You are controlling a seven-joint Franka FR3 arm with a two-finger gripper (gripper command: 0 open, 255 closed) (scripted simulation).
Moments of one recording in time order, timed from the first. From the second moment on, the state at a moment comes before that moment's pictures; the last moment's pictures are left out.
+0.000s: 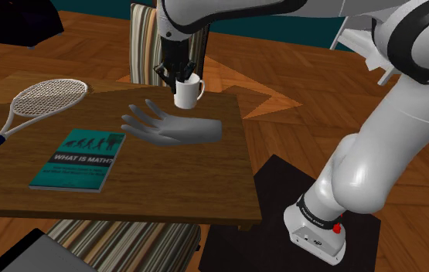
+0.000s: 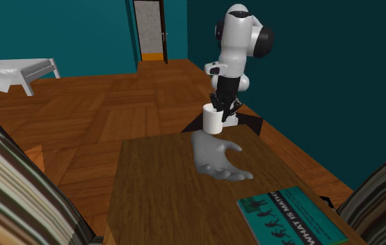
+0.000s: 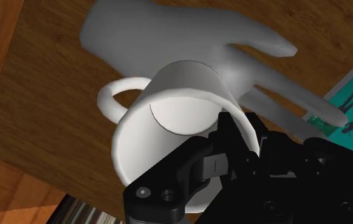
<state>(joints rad) 0.16 0.02 0.12 -1.81 -0.07 1.85 0.55</state>
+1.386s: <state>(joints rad) 0.39 0.28 0.28 -1.52 -0.15 1.77 0.96</state>
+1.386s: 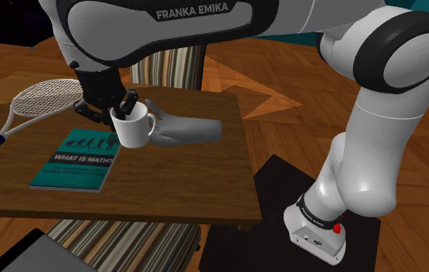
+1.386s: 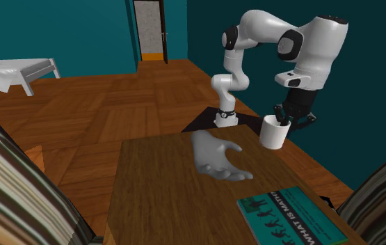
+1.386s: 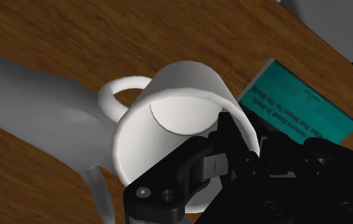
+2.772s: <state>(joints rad) 0.39 0.33 0.27 -1.72 -0.17 2.03 0.99</state>
